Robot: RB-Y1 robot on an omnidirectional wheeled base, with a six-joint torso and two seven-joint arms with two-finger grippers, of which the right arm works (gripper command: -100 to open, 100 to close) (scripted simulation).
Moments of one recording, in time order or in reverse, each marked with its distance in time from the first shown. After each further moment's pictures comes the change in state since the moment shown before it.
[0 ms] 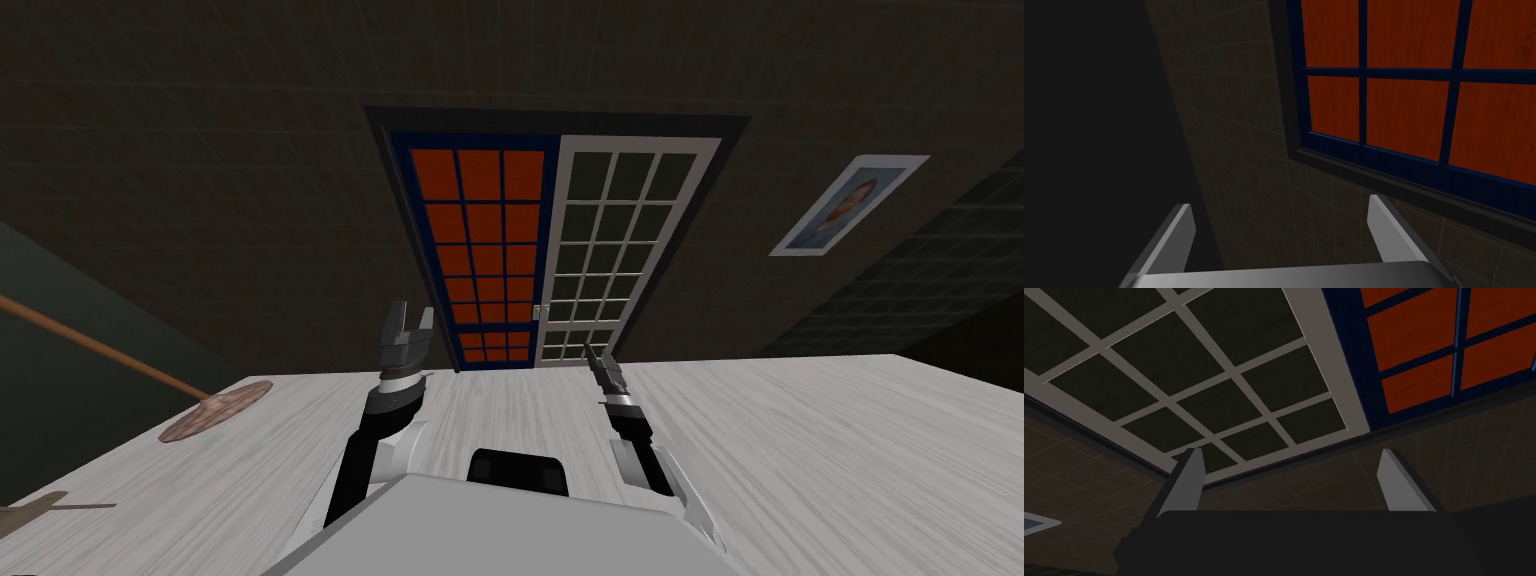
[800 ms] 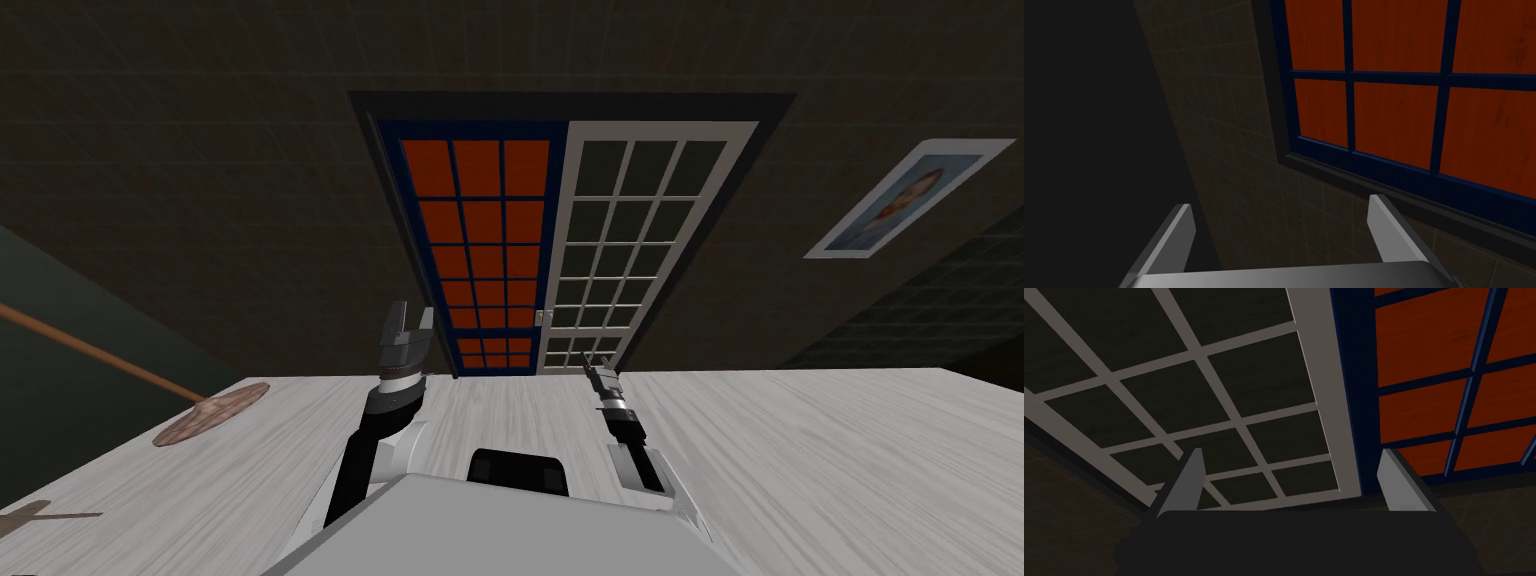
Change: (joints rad) arm -0.072 0.004 -0.047 0.213 0.053 -0.043 0.164
